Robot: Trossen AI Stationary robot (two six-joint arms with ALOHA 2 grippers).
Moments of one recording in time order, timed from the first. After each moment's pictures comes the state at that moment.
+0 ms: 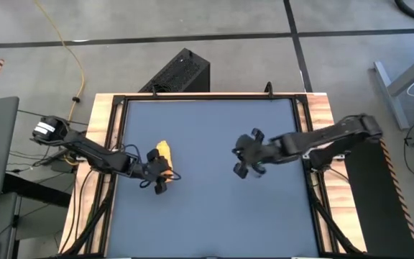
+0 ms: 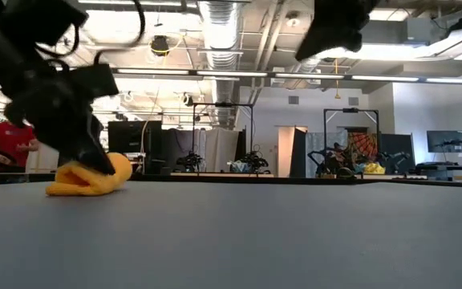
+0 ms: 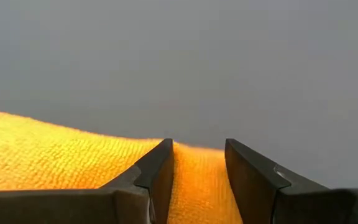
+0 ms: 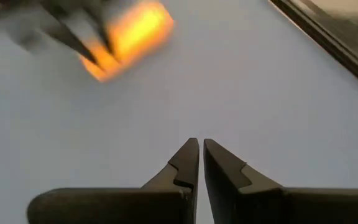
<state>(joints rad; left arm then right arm) -0.30 1.26 0.37 0.06 -0.38 -0.48 0.23 1.35 1.14 -0.64 0.49 0.54</state>
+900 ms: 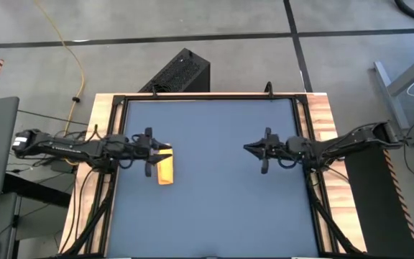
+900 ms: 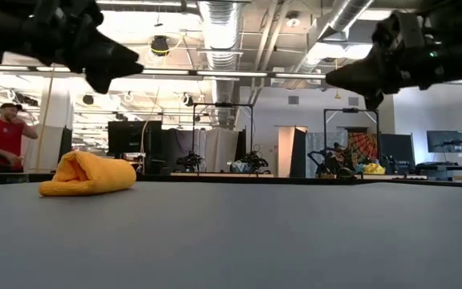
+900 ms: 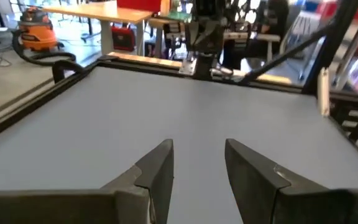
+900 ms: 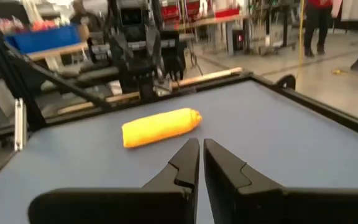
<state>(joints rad) -0.03 0.68 0.24 0.35 -0.14 -0.13 0.04 0.91 0.17 0.72 0.24 0.18</state>
